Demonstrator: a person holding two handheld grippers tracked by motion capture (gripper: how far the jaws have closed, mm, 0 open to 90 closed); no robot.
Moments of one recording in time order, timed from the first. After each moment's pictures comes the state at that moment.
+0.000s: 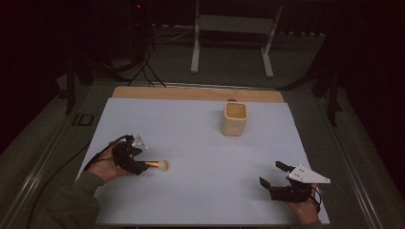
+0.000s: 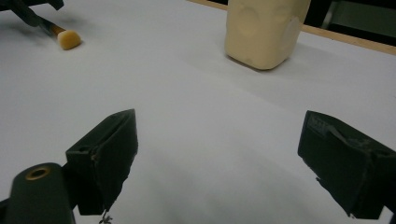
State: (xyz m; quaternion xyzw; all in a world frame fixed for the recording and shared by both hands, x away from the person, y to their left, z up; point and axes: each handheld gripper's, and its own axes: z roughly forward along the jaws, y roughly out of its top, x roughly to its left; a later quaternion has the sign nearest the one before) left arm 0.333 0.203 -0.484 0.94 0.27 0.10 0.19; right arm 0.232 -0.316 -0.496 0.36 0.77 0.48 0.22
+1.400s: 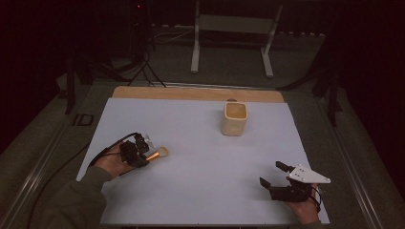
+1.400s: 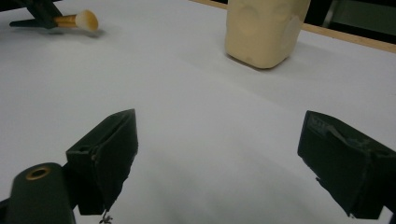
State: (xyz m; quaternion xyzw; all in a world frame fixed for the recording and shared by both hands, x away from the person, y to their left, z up) left arm 0.347 0.184 -0.480 0.95 0.27 0.07 0.12; right arm 0.233 -0.316 -0.496 0.36 0.77 0.48 0.21
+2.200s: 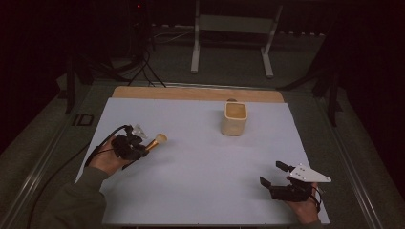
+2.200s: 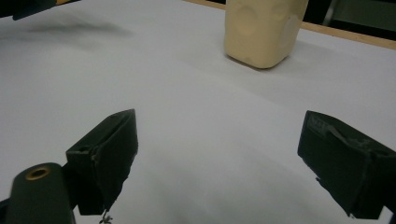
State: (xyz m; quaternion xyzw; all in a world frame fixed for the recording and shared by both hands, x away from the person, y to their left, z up) left arm 0.344 0.200 -0.451 0.92 0.31 0.11 0.22; right arm 0.234 -0.317 -0.495 0.37 0.76 0.49 0.21
